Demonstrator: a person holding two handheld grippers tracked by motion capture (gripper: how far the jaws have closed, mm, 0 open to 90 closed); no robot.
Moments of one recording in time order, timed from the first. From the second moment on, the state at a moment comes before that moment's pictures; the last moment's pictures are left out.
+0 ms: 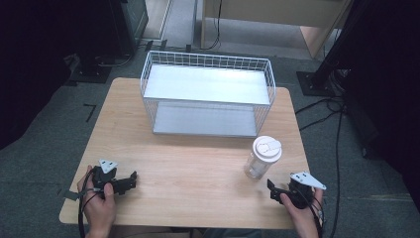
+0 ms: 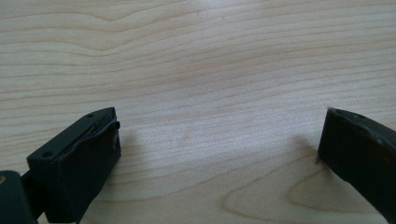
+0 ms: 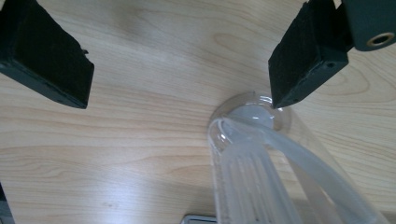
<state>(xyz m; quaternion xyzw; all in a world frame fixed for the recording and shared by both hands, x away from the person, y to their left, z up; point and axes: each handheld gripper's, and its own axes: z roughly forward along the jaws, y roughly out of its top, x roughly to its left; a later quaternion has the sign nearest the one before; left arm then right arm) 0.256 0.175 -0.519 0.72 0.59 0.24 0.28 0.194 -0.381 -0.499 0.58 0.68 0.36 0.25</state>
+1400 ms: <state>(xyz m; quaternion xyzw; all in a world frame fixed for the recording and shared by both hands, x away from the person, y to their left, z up) 0.256 0.175 -0.519 0.72 0.59 0.24 0.28 0.202 -0.343 -0.463 0.55 0.65 0.44 0.27</state>
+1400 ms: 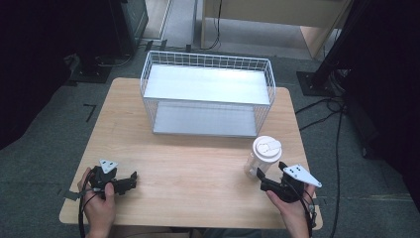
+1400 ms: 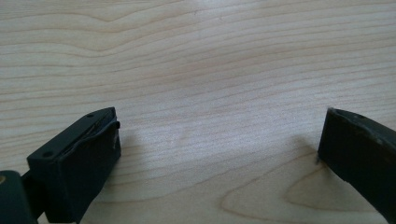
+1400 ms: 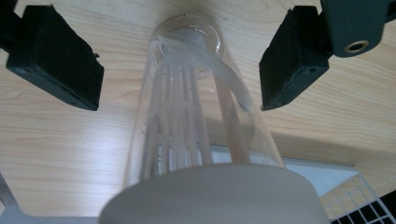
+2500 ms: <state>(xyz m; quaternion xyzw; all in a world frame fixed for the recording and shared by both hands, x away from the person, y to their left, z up) 0.256 0.175 -0.519 0.72 0.59 0.24 0.28 0.231 -0.324 -0.449 0.56 0.63 0.46 0.28</state>
